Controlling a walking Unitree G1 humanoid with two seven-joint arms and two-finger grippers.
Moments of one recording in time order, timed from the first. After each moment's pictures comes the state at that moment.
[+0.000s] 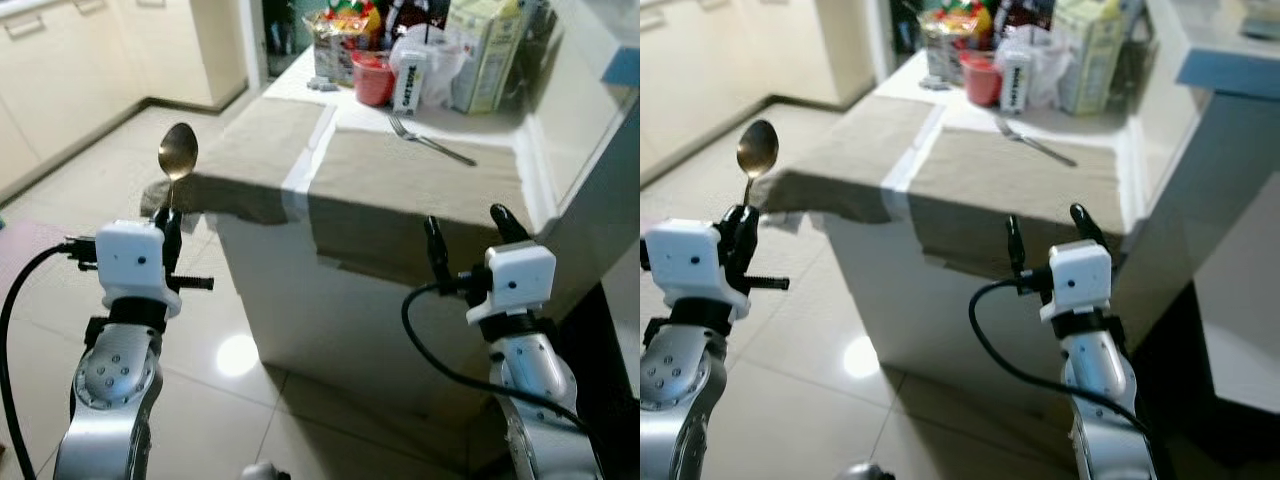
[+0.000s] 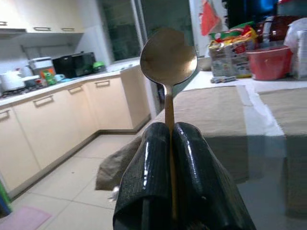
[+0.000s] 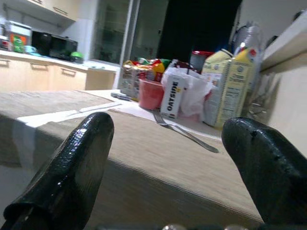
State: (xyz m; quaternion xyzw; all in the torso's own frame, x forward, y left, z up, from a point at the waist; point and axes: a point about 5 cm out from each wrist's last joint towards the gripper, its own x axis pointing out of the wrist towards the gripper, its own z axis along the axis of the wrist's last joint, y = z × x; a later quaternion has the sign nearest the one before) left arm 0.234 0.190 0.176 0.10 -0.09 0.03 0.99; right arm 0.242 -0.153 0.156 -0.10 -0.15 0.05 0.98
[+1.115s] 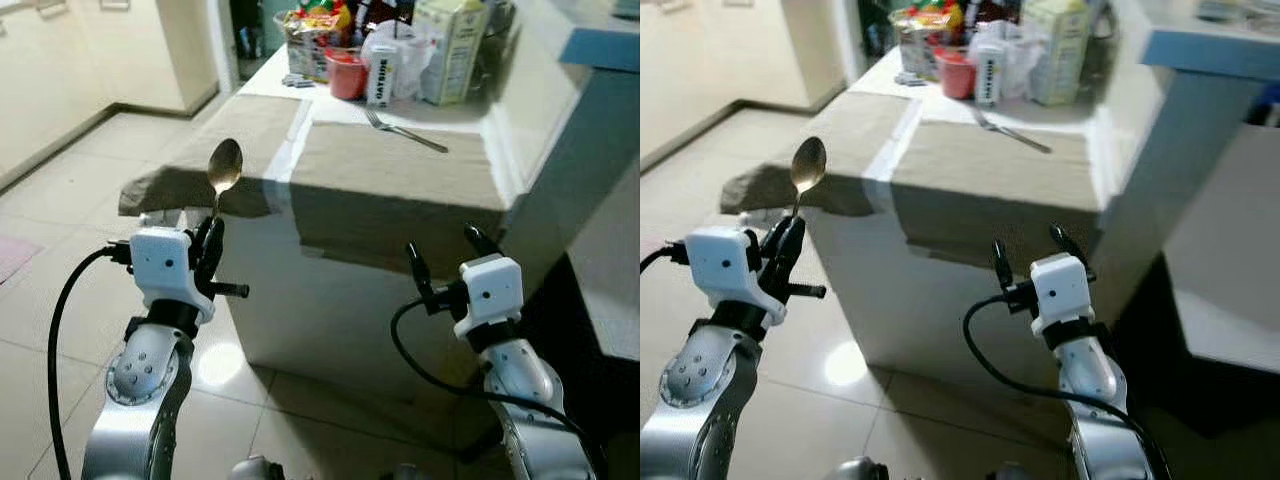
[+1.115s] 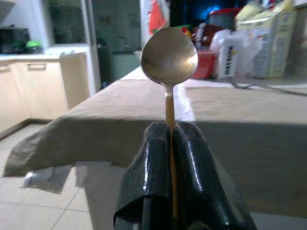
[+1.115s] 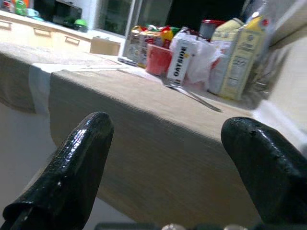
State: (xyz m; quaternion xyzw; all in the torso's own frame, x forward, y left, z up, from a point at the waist) left arm 0.241 0.164 0.165 0.01 -0.07 -0.05 1.00; right arm 0.246 -0.150 0.128 -0.13 -0.09 0.10 0.98
